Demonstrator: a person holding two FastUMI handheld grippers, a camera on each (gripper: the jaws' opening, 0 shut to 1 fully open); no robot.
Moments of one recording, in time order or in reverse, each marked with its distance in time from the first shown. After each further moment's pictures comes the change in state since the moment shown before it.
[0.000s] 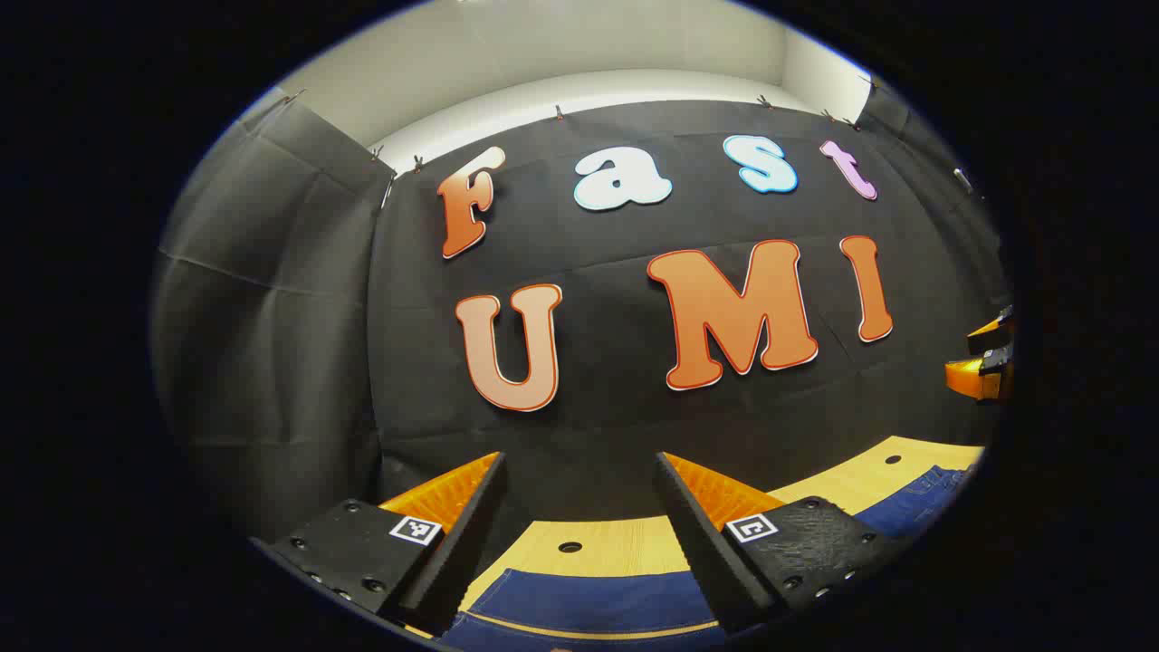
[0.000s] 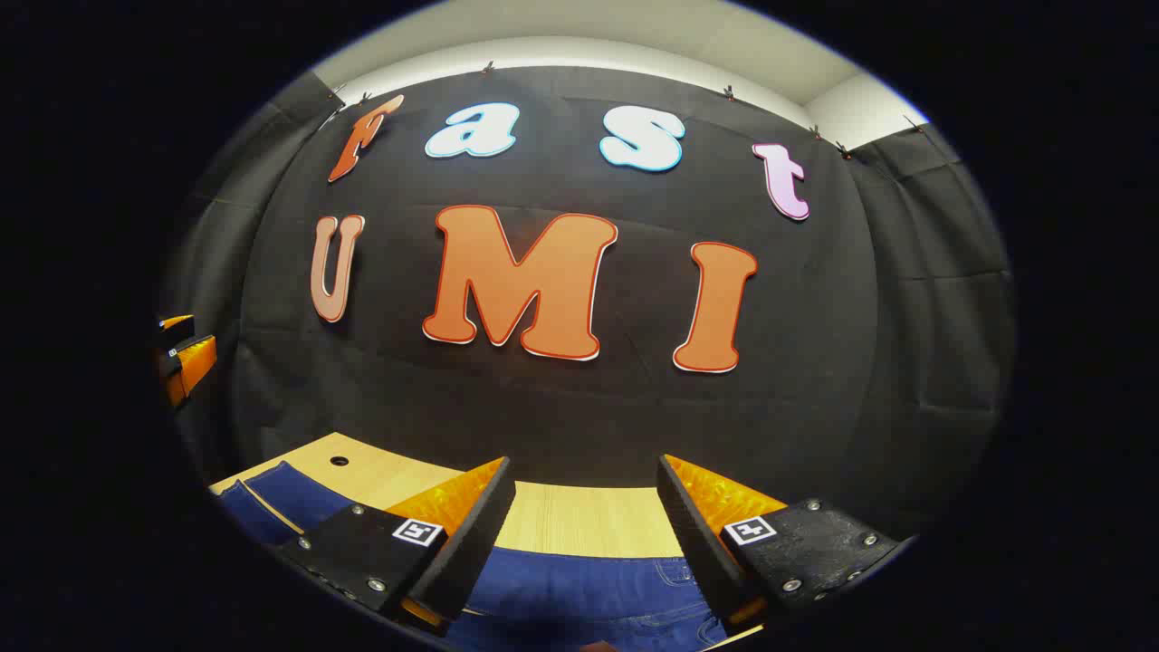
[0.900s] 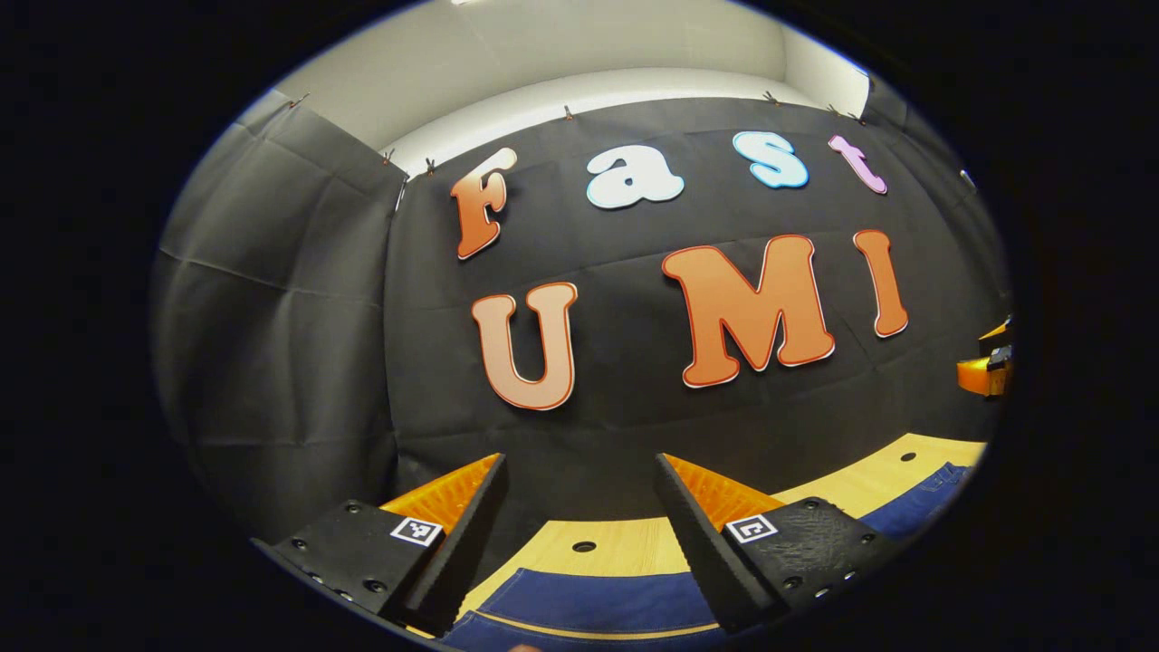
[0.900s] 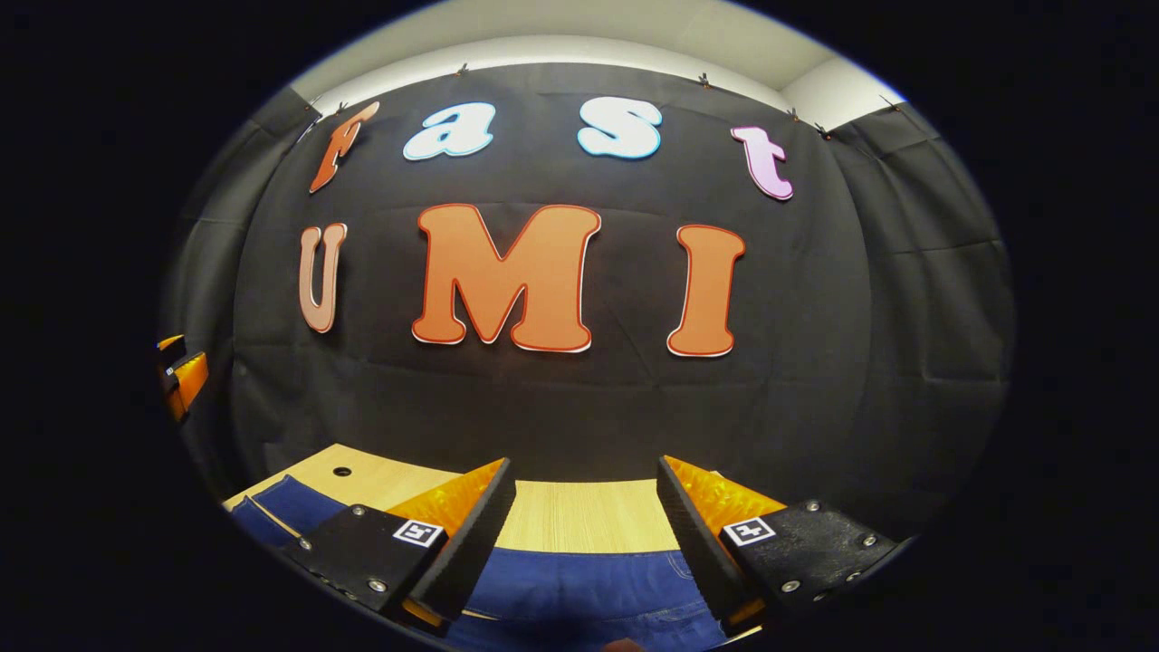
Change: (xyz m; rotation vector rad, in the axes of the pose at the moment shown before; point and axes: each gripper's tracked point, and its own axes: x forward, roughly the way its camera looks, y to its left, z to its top) left arm 0.005 0.007 -0.008 -0.004 0.008 0.040; right arm 0.009 -0.010 -0.017 0.066 0.026 -0.034
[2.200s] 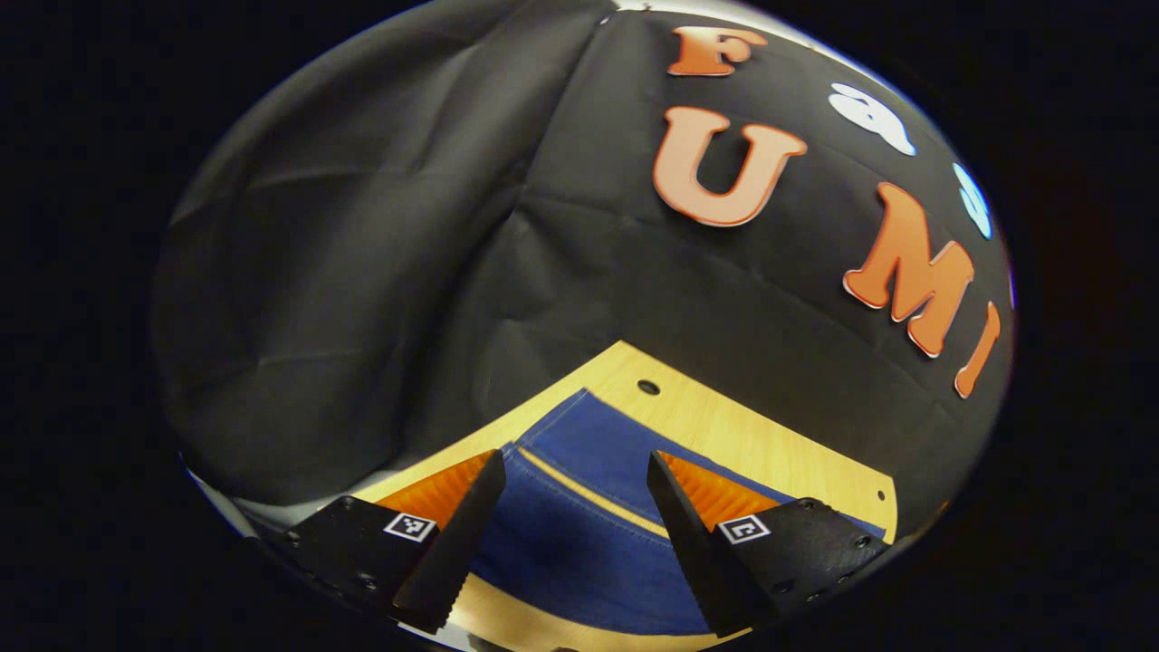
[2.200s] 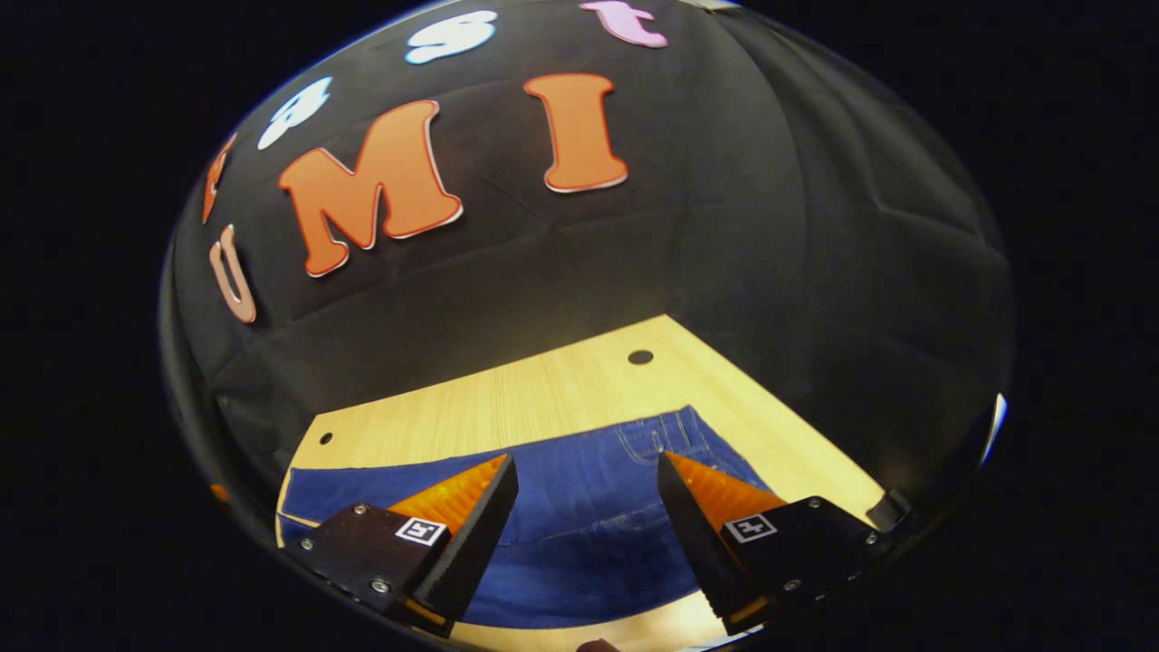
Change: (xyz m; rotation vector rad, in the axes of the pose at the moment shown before) left arm -0.067 0.142 -0.236 -0.568 0.670 0.257; right arm -0.019 -0.112 -0.143 0.329 0.499 -0.107
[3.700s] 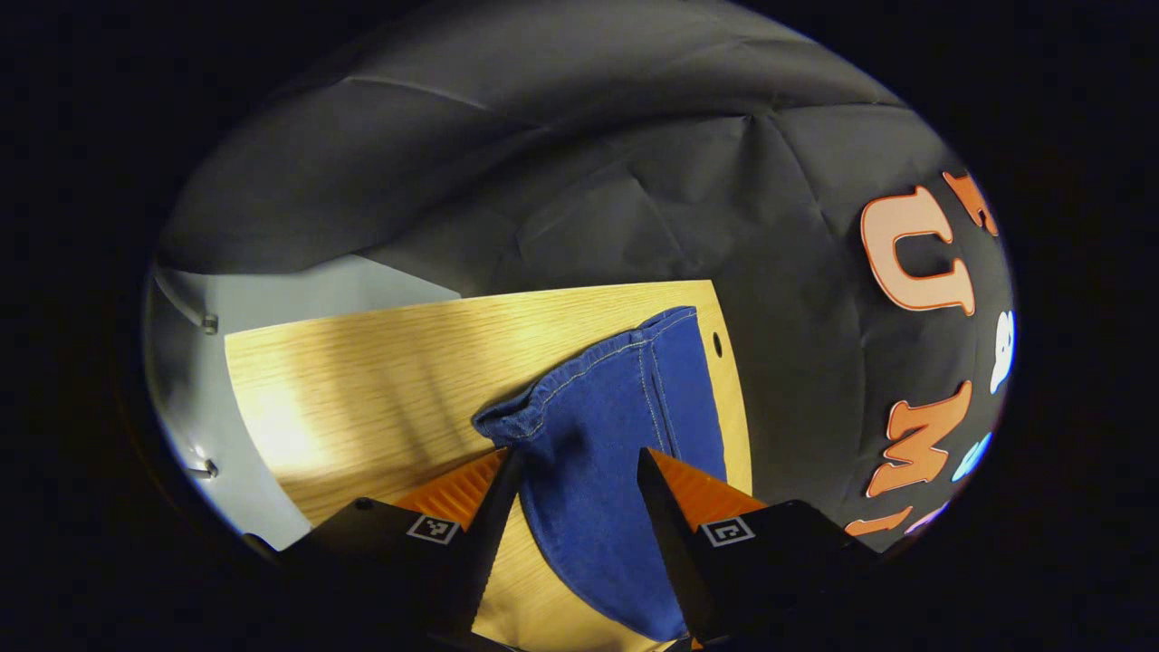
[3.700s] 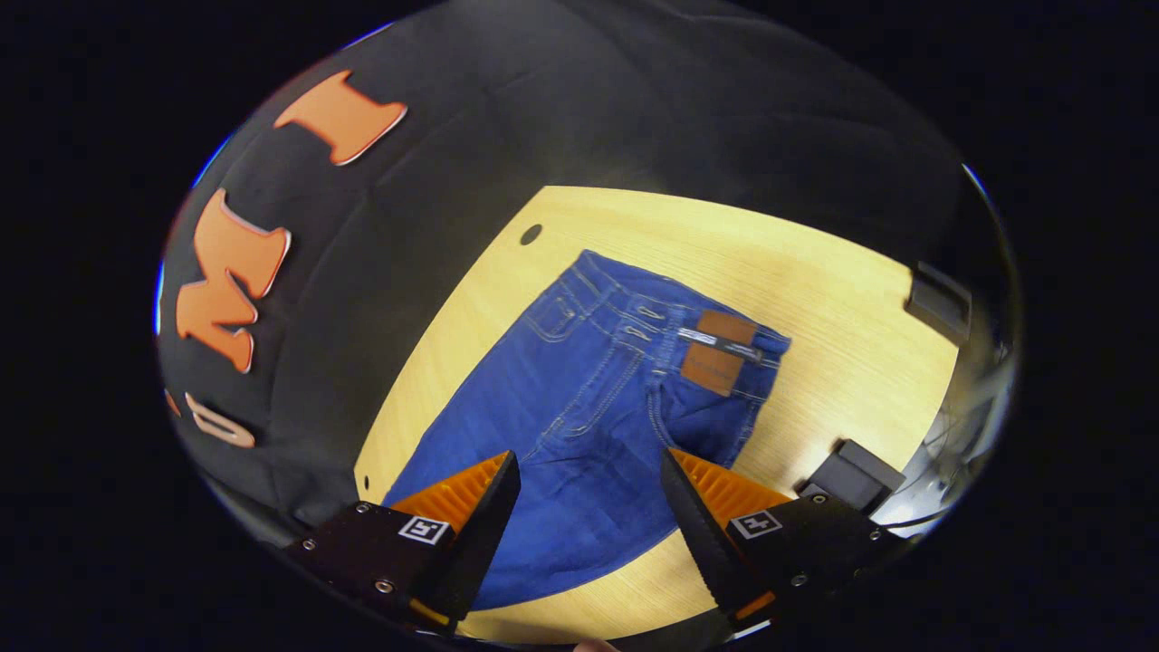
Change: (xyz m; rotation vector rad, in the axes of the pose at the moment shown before) left arm 0.082 0.110 -0.103 -0.643 0.335 -0.106; right arm 0.017 -0.088 -0.125 0.578 0.349 -0.067
